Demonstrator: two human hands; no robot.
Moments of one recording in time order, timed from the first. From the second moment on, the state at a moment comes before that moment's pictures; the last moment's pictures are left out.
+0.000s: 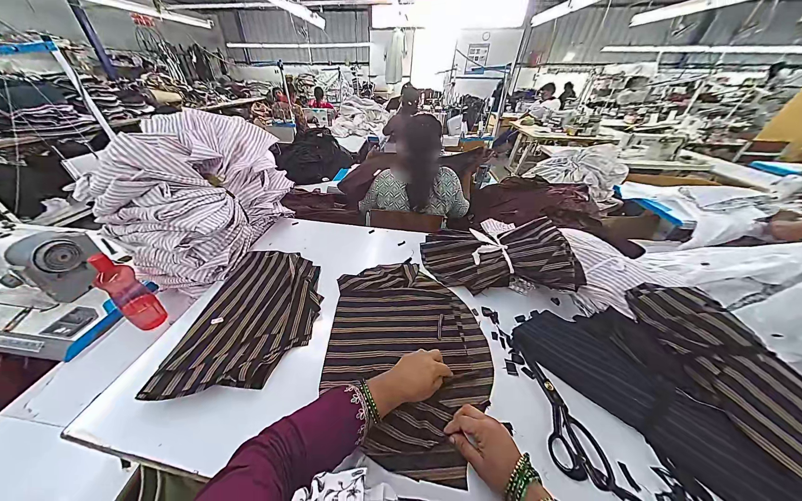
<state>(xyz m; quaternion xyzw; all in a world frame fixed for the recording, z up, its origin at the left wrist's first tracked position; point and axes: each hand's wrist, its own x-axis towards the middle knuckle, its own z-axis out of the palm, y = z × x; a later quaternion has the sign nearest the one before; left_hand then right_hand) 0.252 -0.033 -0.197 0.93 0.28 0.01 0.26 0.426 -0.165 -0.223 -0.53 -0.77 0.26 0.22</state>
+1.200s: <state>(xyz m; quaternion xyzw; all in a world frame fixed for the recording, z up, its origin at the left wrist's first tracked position) 0.229 -0.056 -0.168 0.94 0.17 -0.01 0.31 0.416 -0.165 -0.243 -0.52 -0.72 0.06 0.45</state>
